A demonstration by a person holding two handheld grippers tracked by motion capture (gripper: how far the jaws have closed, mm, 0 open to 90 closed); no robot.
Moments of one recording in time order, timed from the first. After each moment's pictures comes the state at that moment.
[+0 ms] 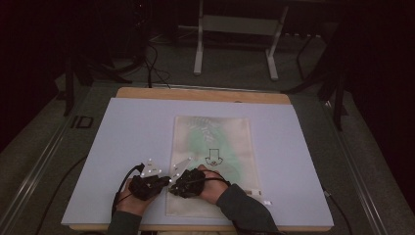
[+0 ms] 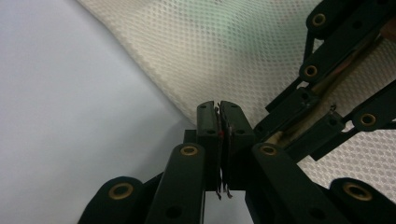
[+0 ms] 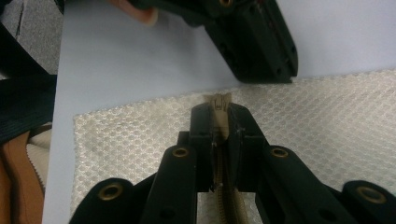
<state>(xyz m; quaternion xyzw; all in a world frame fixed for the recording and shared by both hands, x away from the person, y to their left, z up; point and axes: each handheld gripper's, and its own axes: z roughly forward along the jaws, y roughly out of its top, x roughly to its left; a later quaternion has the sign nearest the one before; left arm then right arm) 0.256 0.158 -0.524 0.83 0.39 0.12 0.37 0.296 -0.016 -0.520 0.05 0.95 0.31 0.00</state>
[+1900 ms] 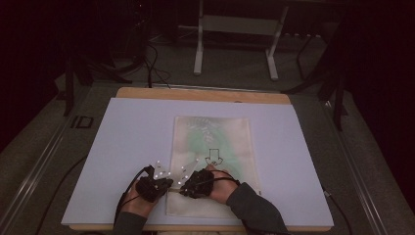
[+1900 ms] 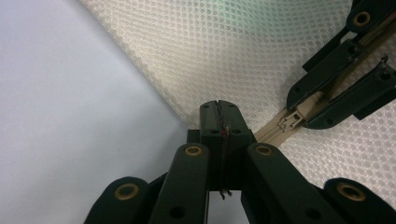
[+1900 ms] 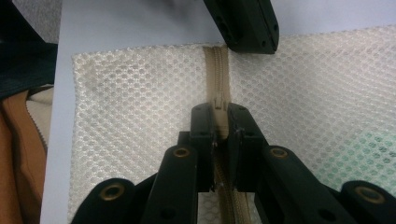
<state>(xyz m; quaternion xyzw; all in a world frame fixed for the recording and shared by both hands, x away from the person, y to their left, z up) 0.254 0.137 -0.522 0.85 0.40 0.14 0.30 0.295 -0.040 -0.517 0.03 0.96 0.28 0.01</state>
